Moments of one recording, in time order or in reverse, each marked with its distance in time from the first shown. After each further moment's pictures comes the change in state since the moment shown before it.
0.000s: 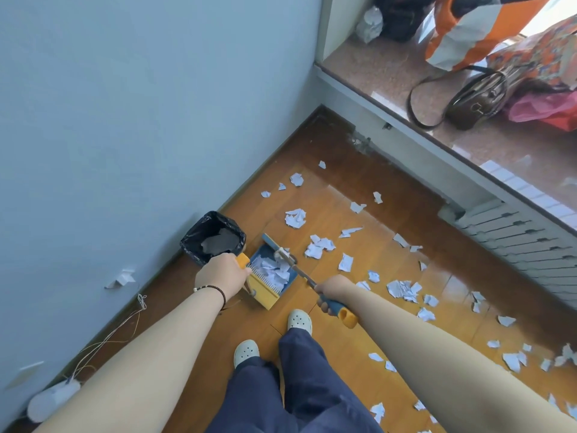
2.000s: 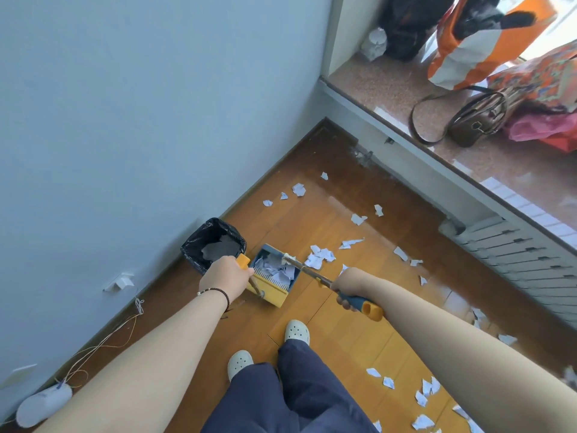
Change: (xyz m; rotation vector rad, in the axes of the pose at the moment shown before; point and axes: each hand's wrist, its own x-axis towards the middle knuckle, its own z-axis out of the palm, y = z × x) left_hand 0.001 0.010 -0.002 -0.189 0.017 -0.072; right_hand -0.027 -0.019 -0.046 -0.222 0.090 -0.038
